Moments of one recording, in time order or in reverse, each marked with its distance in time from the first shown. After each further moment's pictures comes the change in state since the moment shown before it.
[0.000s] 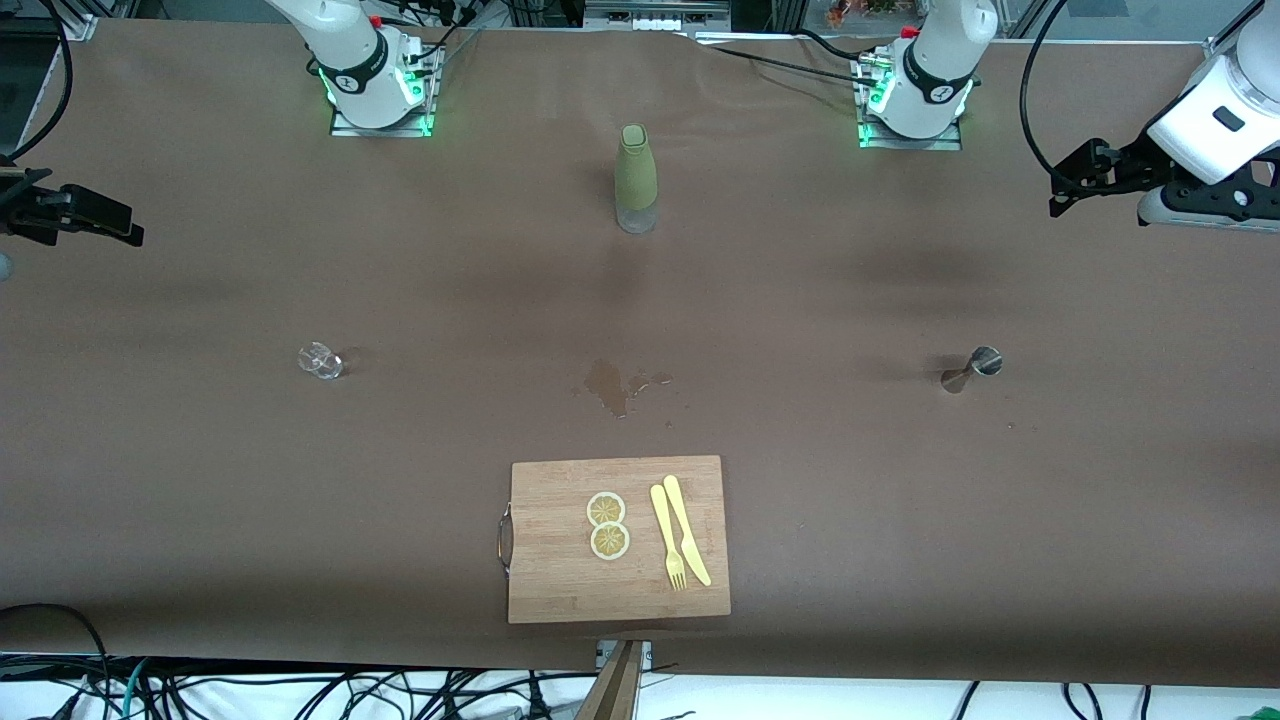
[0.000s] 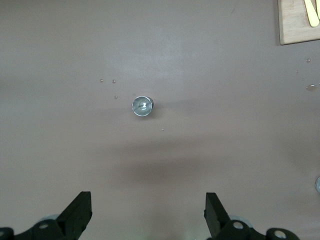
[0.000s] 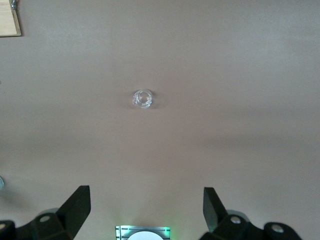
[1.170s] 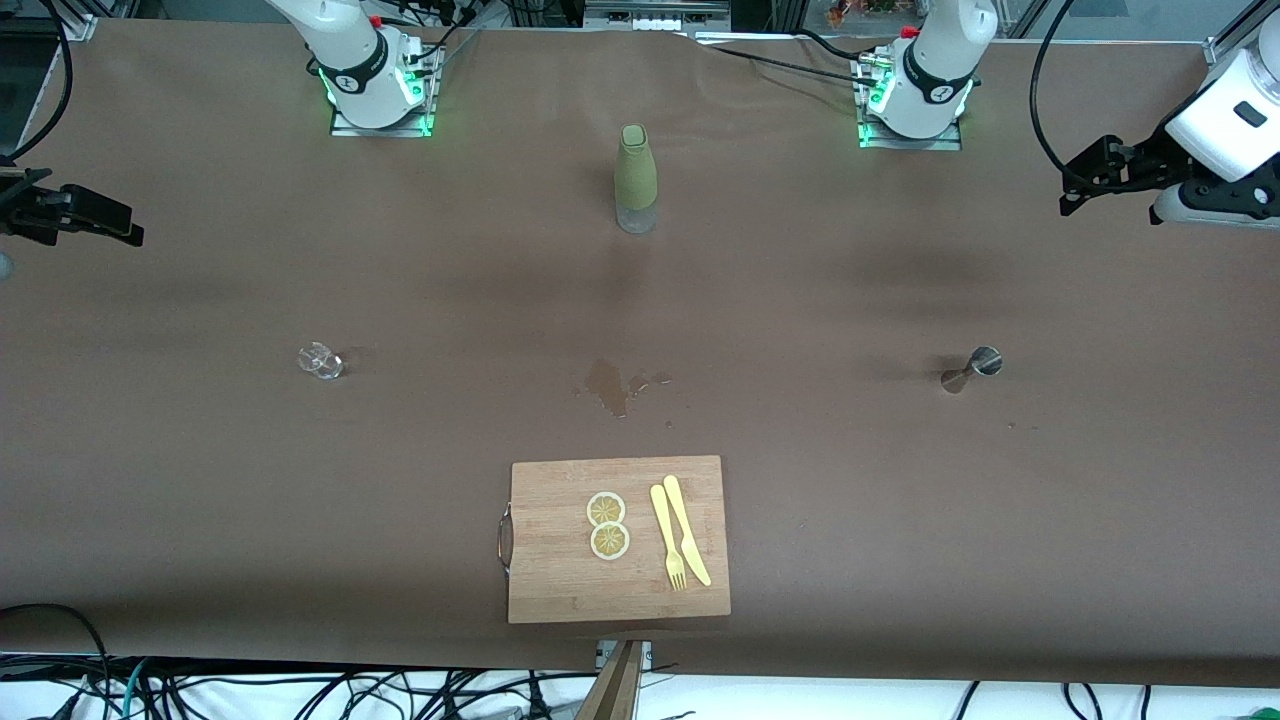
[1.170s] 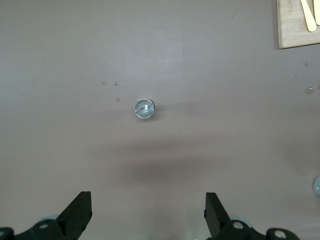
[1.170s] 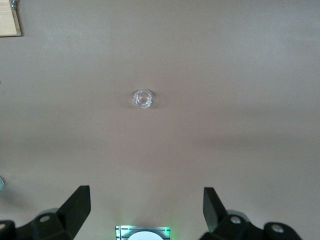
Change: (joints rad) left arm -0.052 0.029 0.059 0.059 0.005 -0.024 0.001; right arm 0.000 0.000 0.000 0.000 0.000 0.000 0.000
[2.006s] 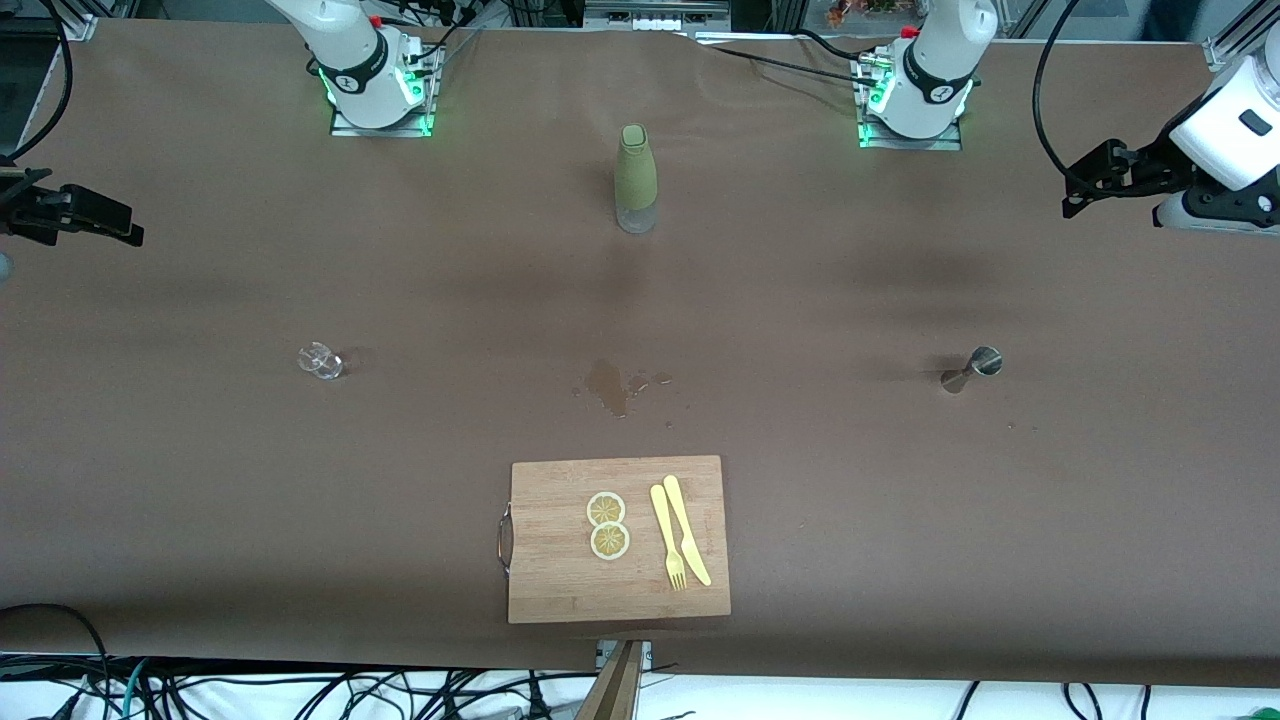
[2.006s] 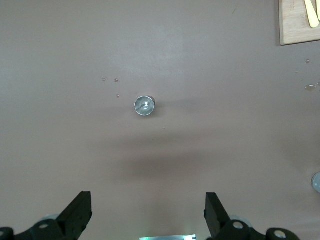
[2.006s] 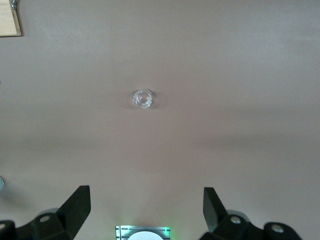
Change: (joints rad) left arm 0.000 0.028 0.000 0.042 0.000 -0.041 0.000; right arm 0.000 0.000 0.000 0.000 0.000 0.000 0.000
